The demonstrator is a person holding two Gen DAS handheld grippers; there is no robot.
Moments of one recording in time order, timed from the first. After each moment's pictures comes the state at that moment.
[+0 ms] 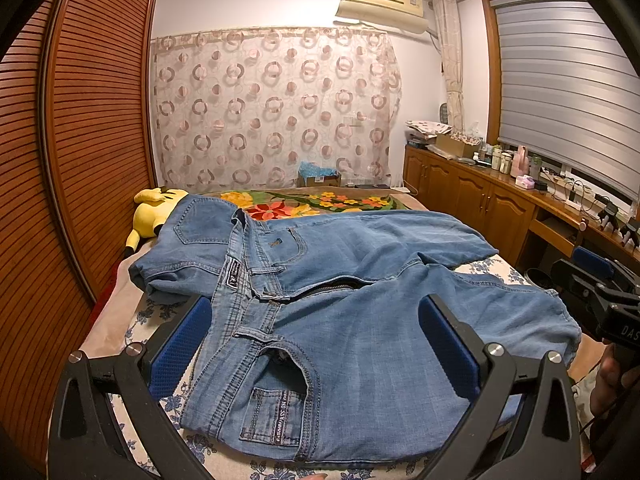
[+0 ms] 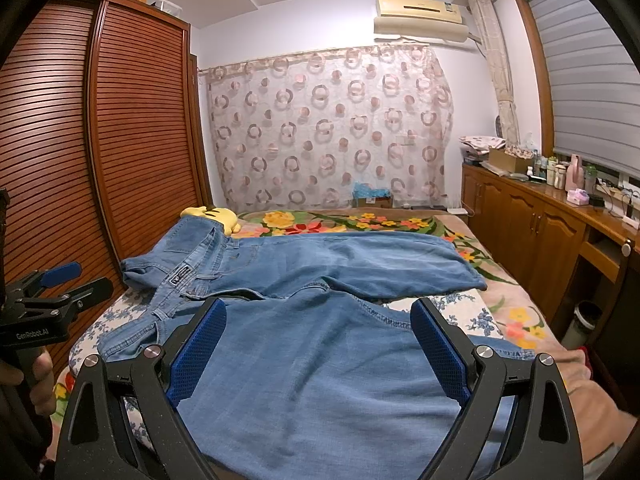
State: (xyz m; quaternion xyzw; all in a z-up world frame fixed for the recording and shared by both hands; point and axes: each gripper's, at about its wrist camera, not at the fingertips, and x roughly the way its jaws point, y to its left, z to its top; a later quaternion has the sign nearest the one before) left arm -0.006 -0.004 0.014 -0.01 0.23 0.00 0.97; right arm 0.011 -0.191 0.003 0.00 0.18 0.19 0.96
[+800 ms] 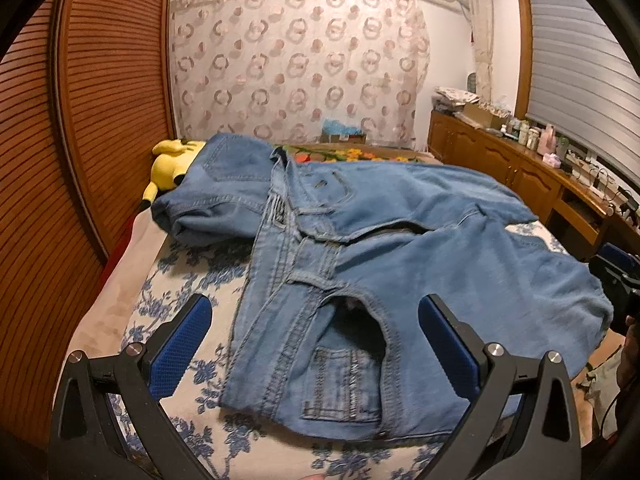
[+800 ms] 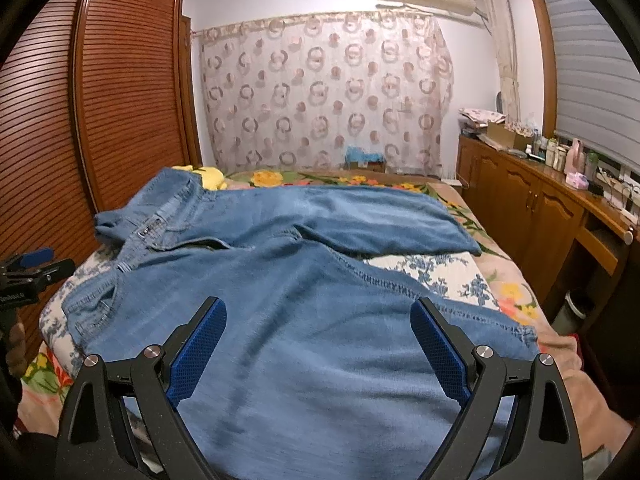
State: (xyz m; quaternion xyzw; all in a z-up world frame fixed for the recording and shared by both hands) left arm 0.006 0.033 -0.023 -0.03 0.30 0.03 0.95; right arm 0.038 -0.191 -0.011 -0.04 0.25 0.17 0.95
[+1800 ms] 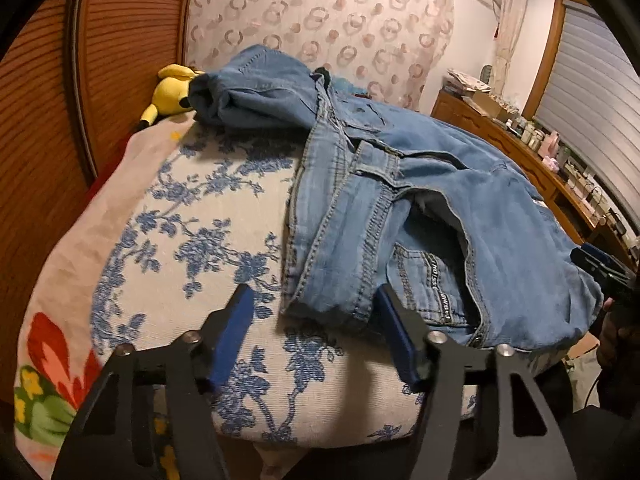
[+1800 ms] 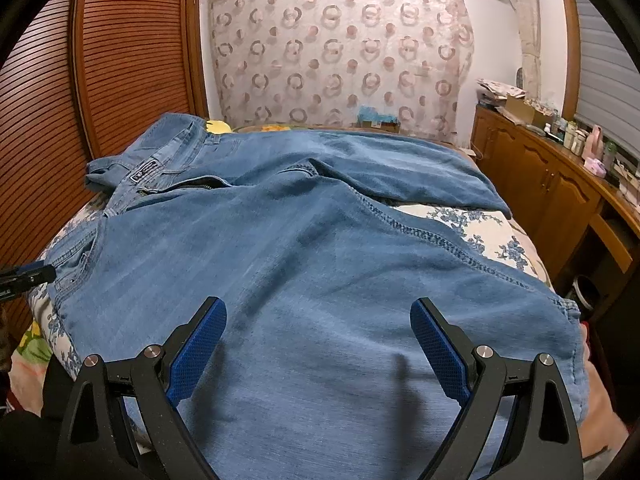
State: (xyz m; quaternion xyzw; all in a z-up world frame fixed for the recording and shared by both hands) left arm -0.015 0.100 -0.099 -0.11 0.37 0.00 0.92; right arm 0.042 -0.185 -0.006 -0.06 0.30 0.19 0.93
